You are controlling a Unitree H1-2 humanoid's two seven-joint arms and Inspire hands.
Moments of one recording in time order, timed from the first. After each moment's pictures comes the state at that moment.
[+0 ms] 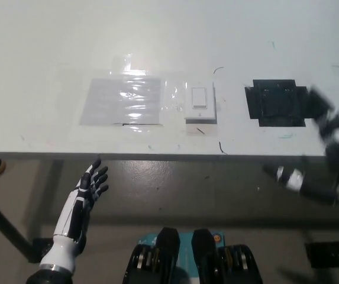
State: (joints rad) left_arm -0.06 0.07 0.00 -0.06 -0.04 0.04 -0.07; right_arm -0.27 -0.23 -0.01 -0.33 0.01 -0.06 0.14
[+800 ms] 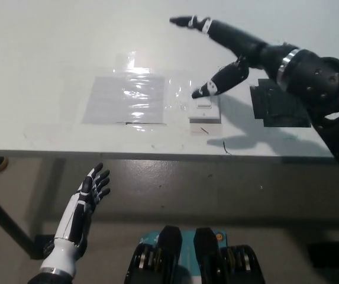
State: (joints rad) left_arm -0.05 0.08 0.00 -0.06 -0.04 0.04 -0.08; right_arm -1.02 -0.37 0.48 0.29 -0.18 0.21 0.47
